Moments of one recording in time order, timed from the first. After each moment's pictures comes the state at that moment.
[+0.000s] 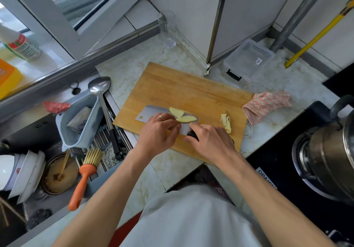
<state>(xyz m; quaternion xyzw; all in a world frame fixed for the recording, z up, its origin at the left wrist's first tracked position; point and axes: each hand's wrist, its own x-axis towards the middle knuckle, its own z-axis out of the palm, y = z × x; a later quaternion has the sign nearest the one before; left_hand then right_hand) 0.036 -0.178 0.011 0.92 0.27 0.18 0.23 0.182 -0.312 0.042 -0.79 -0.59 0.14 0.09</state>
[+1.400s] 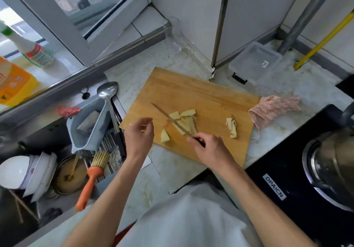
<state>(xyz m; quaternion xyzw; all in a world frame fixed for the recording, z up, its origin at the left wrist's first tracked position) 0.013 -0.174 0.036 0.69 0.58 0.25 0.36 0.173 -0.319 0.028 -0.79 -0.40 0.36 0.31</state>
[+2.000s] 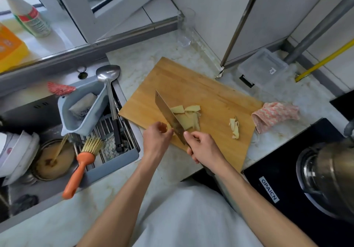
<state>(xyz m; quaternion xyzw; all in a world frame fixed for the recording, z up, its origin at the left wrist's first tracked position) 0.023 -0.194 -0.014 0.64 0.62 0.16 0.43 0.139 -0.296 0.014 -0.76 -0.28 0.46 0.36</state>
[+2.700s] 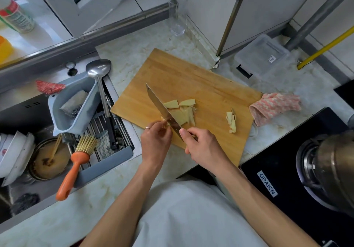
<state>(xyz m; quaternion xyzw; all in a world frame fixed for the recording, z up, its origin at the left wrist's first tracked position) 0.029 -0.219 -0.039 0.70 0.55 0.29 0.35 0.148 -0.308 0.038 -0.77 -0.37 0.41 0.32</state>
